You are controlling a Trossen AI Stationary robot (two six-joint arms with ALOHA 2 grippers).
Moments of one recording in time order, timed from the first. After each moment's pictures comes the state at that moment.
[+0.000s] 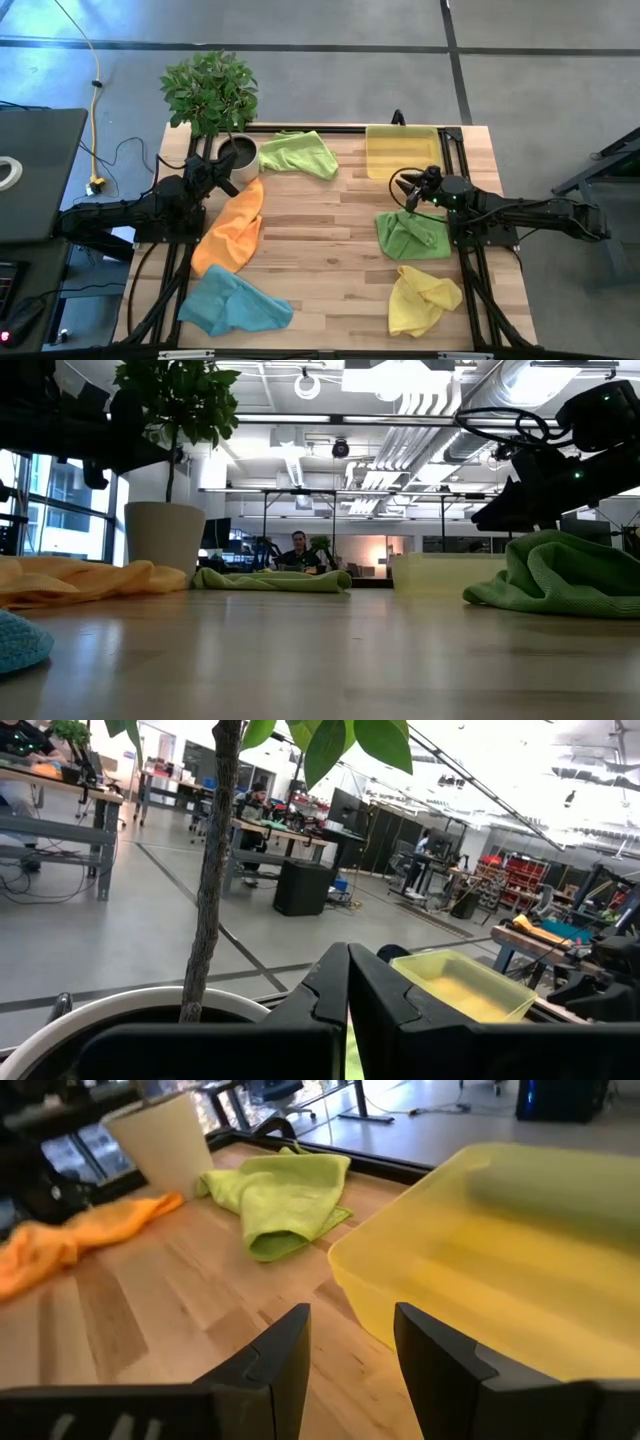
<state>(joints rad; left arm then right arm) 0.31 0.16 0.01 0.28 -0.66 -0.21 -0.31 0.50 0.01 0.20 0.27 0.37</state>
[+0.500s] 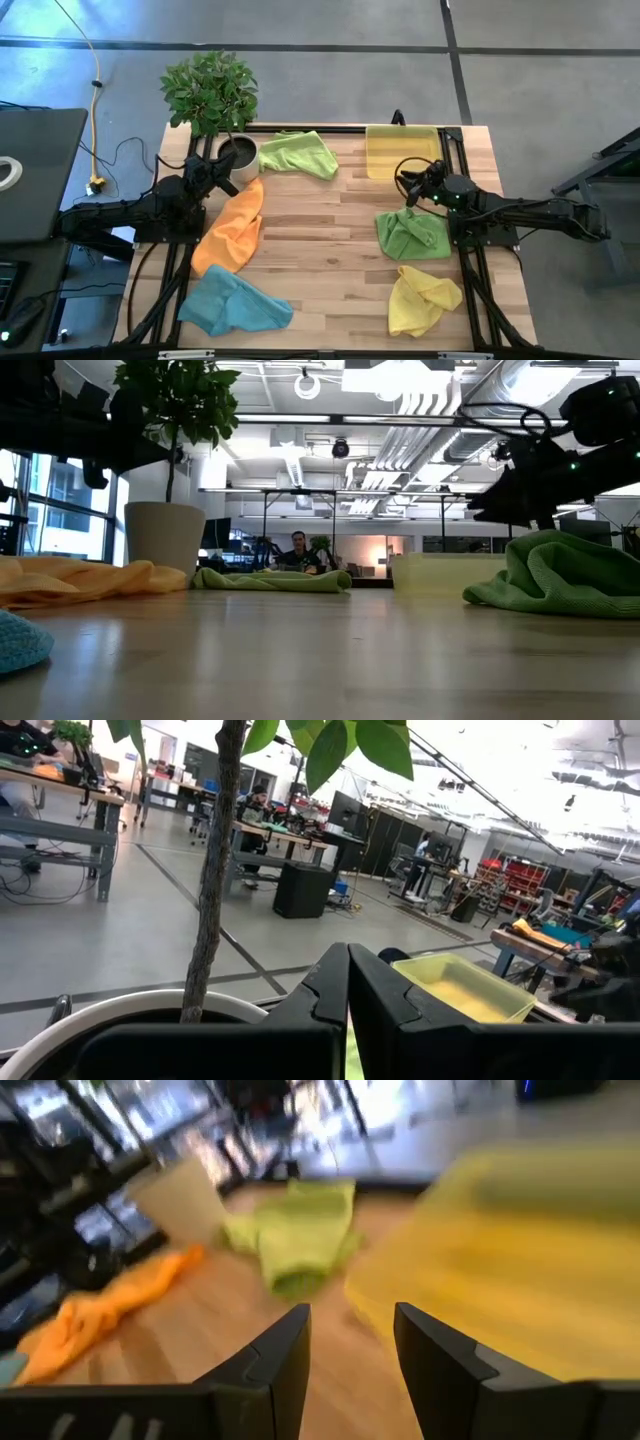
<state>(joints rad) 0.31 0.16 0.01 0.29 -0.67 -0.21 -0.31 0.50 0.01 0.29 0.30 0.49</state>
